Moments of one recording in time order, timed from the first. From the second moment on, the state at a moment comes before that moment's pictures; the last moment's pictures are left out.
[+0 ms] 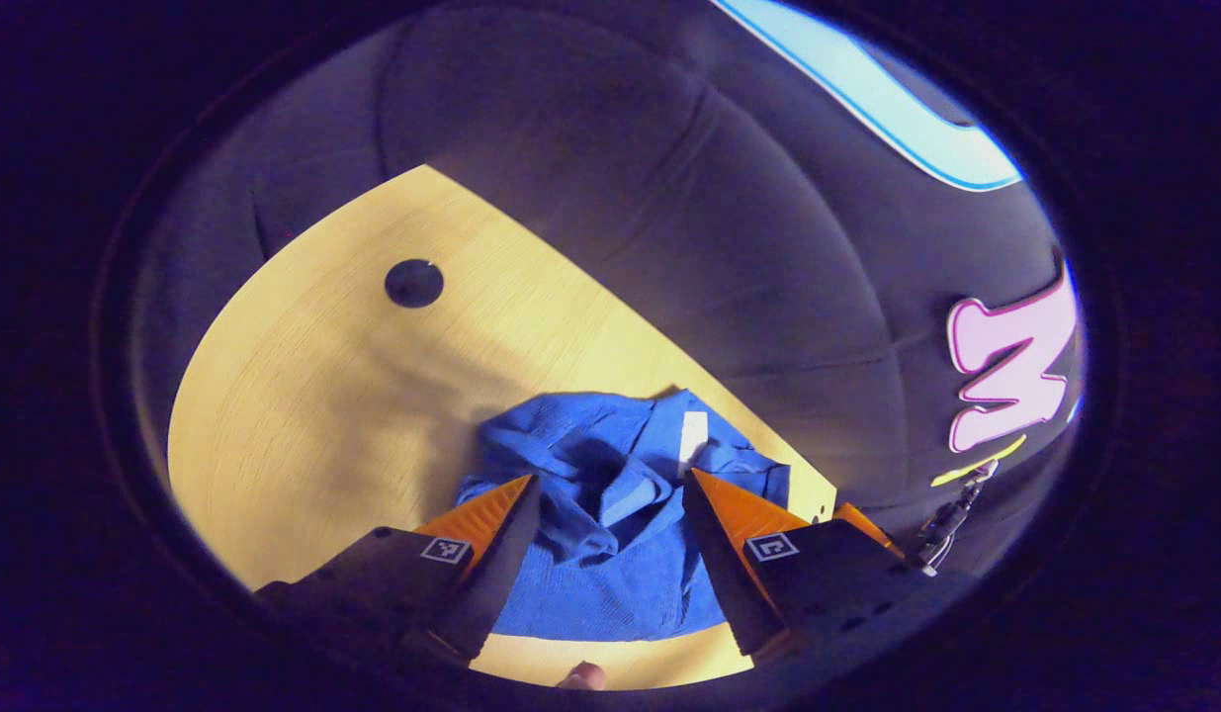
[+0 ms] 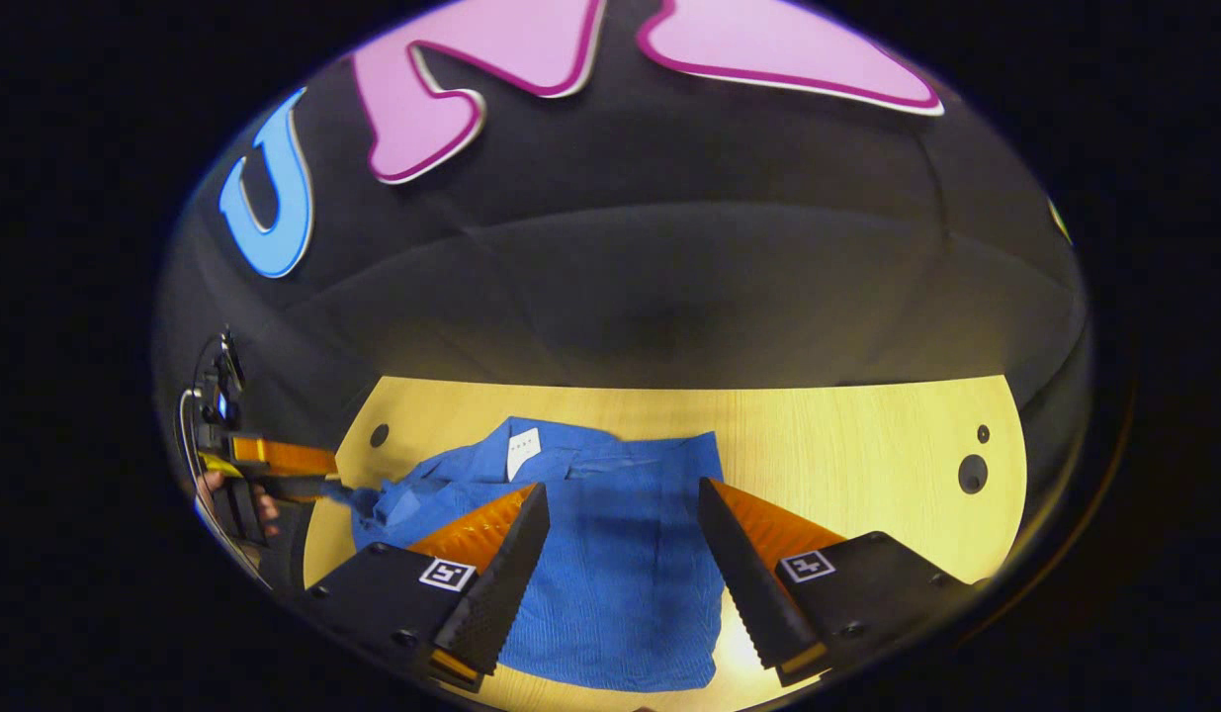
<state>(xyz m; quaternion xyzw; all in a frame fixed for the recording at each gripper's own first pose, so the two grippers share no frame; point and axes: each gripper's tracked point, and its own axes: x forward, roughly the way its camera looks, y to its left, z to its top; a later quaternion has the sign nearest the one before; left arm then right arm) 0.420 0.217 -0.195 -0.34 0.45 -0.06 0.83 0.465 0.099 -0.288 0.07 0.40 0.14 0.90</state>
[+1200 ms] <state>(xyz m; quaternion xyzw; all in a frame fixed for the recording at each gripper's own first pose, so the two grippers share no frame) 0.150 0.123 0.044 0.01 0.10 -0.03 0.99 0.167 0.149 -0.026 0.00 0.07 0.11 0.99</state>
